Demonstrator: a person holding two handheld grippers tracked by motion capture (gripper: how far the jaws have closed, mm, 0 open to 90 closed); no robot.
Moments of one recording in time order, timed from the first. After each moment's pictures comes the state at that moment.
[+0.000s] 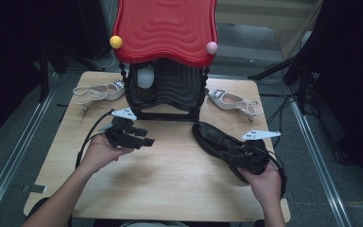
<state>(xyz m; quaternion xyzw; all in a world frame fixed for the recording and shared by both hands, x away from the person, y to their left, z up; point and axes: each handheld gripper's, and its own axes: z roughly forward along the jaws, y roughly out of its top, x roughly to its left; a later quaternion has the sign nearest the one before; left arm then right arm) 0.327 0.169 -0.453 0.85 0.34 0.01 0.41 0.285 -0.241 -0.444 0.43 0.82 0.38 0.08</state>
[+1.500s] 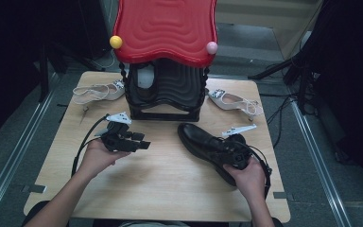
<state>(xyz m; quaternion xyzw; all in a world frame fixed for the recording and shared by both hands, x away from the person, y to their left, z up) 0.320 0.183 -0.468 0.83 0.36 0.01 0.42 0.305 -0.191 -0.458 0.42 0.84 0.33 0.01</state>
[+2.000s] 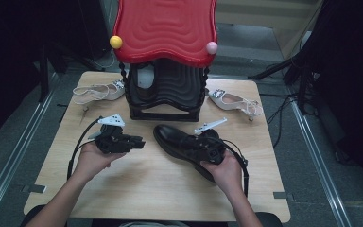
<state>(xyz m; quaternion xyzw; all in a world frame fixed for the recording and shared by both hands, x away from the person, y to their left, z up) 0.307 0.198 -0.464 0.82 0.36 0.01 0.45 0.317 -0.124 -0.459 0.37 0.87 0.32 -0.01</state>
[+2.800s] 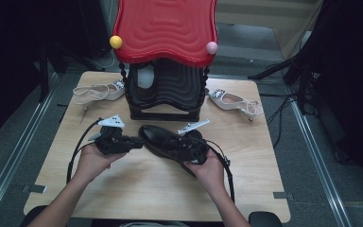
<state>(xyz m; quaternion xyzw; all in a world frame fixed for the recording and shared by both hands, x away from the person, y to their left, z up) 0.307 0.194 -0.471 0.82 0.37 0.03 0.43 0.318 -0.089 -0.473 0.36 0.86 0.35 -0.01</state>
